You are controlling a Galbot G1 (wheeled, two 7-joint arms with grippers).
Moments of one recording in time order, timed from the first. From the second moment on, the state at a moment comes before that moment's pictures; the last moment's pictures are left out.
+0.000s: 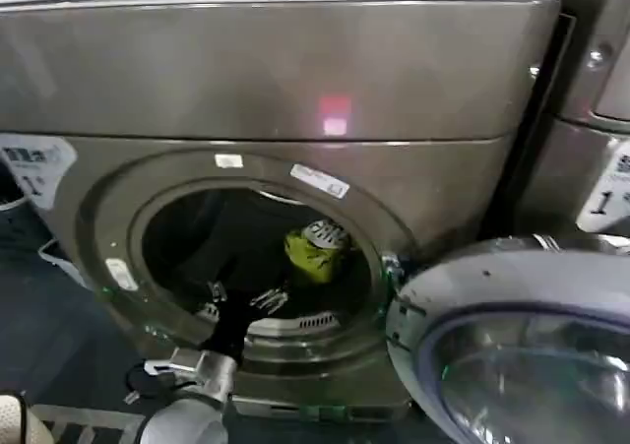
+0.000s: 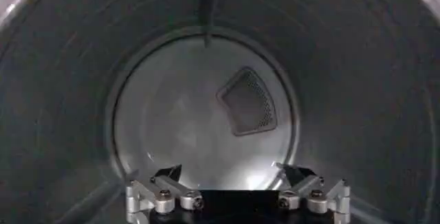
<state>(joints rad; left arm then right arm) 1.33 -1.36 -0.37 -2.19 -0.16 0.21 -0.08 -1.95 0.77 2.80 1.61 1.00 -0.48 -0.09</state>
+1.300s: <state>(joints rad) 0.29 -1.50 -0.30 -0.81 -0.04 0.01 0.27 -1.99 0.77 2.88 1.60 0.90 -0.46 -0.14</state>
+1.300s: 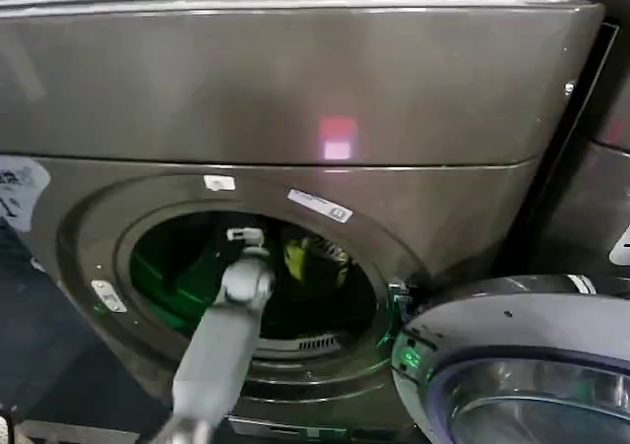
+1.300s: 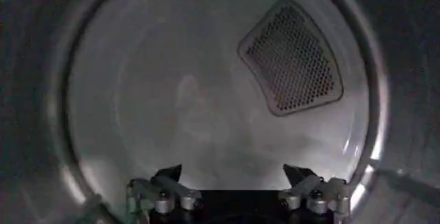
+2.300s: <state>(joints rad) -0.13 -1.45 -0.01 -0.22 0.63 -0.12 1.03 -1.92 0.76 2.82 1.62 0.91 -0.46 -0.15</state>
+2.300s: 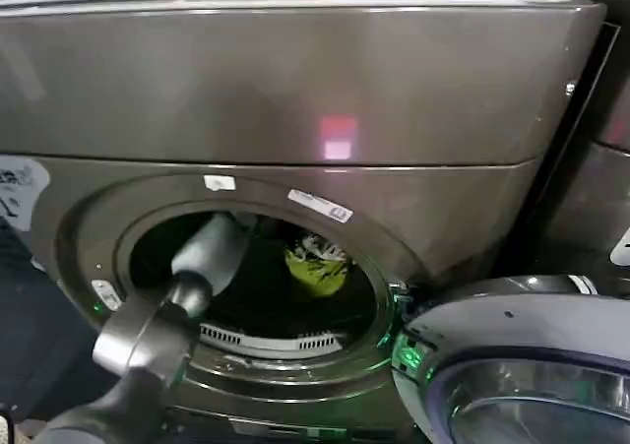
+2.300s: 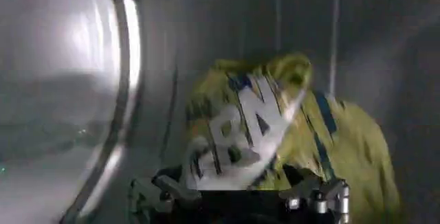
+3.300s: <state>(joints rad) -0.02 -1.48 0.01 -0.20 0.54 -0.14 0.93 -1.91 0.78 2.80 1.62 0.90 -0.44 -0.16</state>
